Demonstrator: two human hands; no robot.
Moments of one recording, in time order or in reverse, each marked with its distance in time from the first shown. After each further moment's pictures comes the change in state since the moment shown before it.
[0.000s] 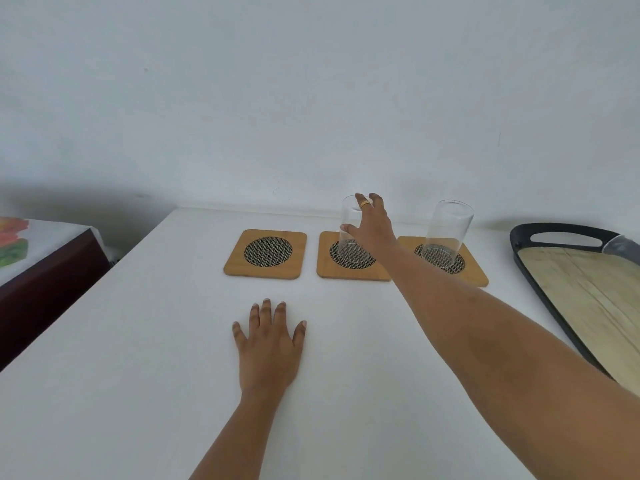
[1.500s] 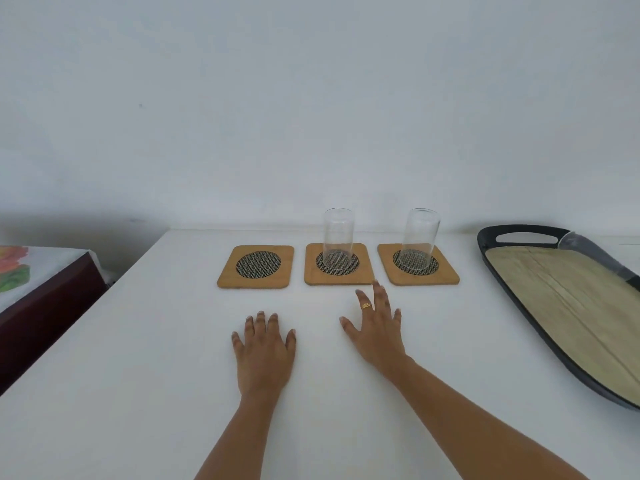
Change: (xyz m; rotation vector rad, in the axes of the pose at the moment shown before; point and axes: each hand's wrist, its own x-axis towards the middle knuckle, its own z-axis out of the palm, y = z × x) left_hand -0.009 0.003 -0.003 0.002 -0.013 0.007; right_hand -0.164 0.049 0.031 -0.284 -0.040 0.091
